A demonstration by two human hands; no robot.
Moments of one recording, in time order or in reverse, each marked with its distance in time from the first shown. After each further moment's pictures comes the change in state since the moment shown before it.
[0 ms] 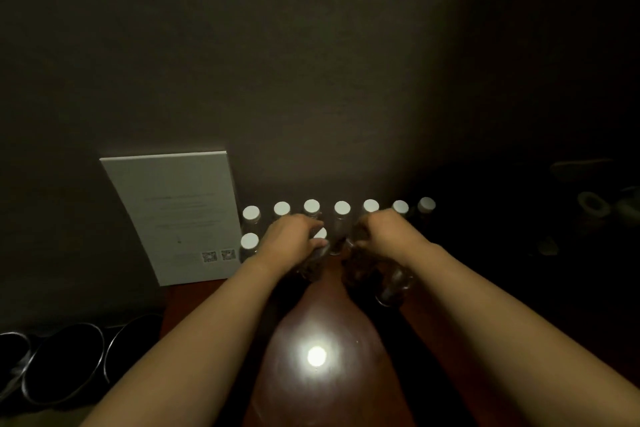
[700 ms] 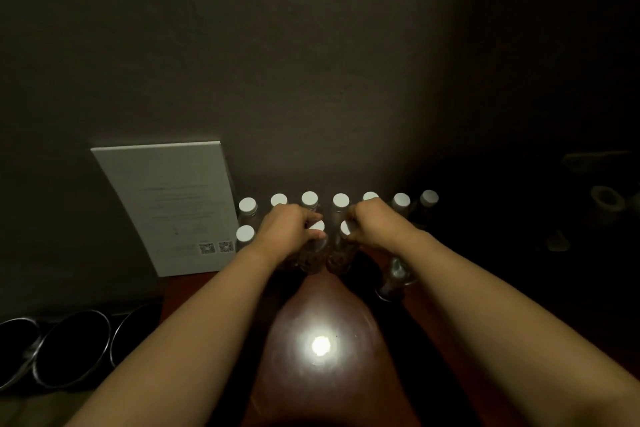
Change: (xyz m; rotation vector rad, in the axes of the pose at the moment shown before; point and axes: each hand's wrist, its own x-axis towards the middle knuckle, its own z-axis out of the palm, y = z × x) left_hand 0.012 -0.006 0.003 -0.081 -0.035 -0.099; right_hand 0.022 -0.002 0.008 0.079 -0.056 -0.073
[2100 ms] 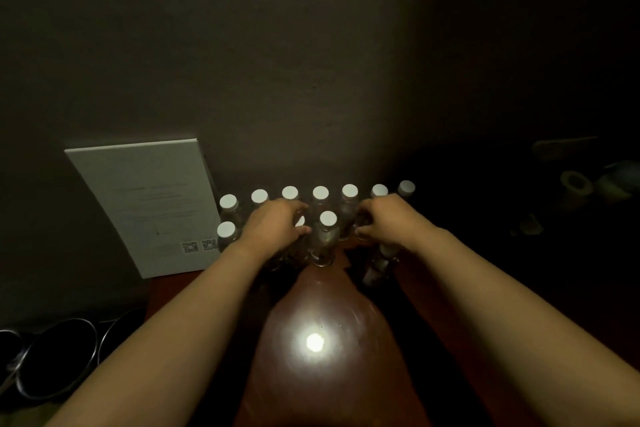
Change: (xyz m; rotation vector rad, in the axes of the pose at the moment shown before) left_hand -0.013 0.024 -0.002 0.112 0.051 0.071; right_hand -0.046 0.038 -0.013 0.019 0.059 0.097
